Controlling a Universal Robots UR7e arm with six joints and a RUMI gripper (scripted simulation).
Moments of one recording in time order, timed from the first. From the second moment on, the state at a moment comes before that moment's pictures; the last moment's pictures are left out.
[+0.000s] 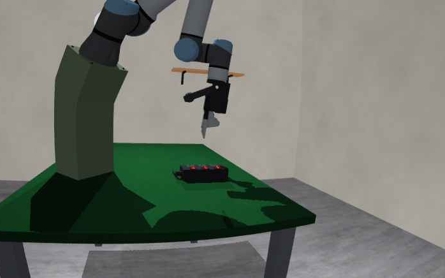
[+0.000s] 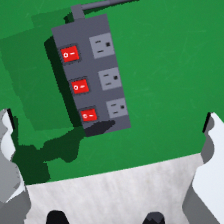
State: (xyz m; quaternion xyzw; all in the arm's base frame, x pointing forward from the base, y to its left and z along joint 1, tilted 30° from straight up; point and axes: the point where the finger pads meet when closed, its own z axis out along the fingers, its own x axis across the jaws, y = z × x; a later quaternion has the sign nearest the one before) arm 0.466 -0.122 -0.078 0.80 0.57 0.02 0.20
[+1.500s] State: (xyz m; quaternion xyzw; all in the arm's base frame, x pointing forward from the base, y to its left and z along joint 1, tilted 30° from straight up) arm 0.437 -0.167 -0.119 0.71 0.66 0.00 0.26
